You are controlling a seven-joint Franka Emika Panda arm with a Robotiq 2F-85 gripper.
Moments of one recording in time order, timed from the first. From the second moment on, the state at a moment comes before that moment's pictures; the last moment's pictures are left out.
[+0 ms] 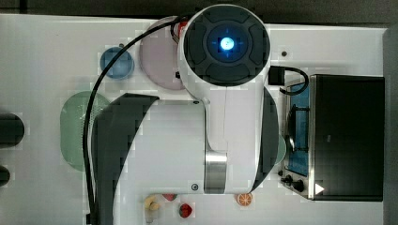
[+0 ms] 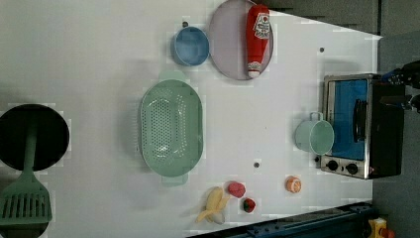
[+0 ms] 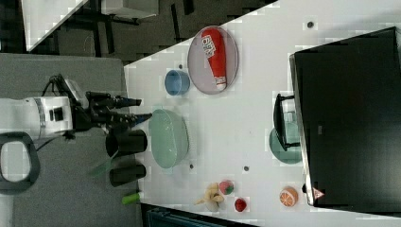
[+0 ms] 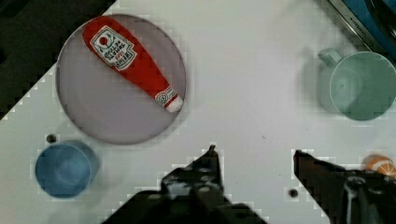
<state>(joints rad) 0.01 -0.03 -0.01 -1.80 -0.01 0.20 0.01</state>
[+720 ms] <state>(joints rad) 0.00 -0.54 0.01 -2.01 -0.04 0.11 0.03</state>
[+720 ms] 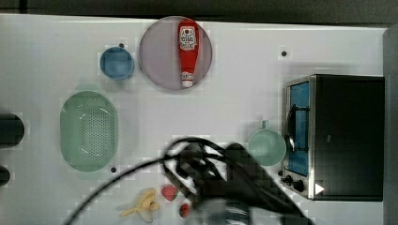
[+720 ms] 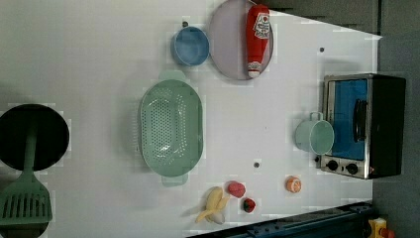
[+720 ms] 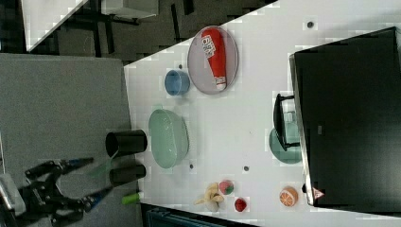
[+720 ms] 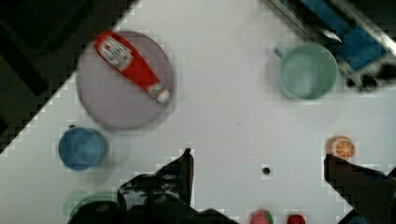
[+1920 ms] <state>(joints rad) 0.09 0.19 0.60 -2.12 -0.02 0.68 1.03</state>
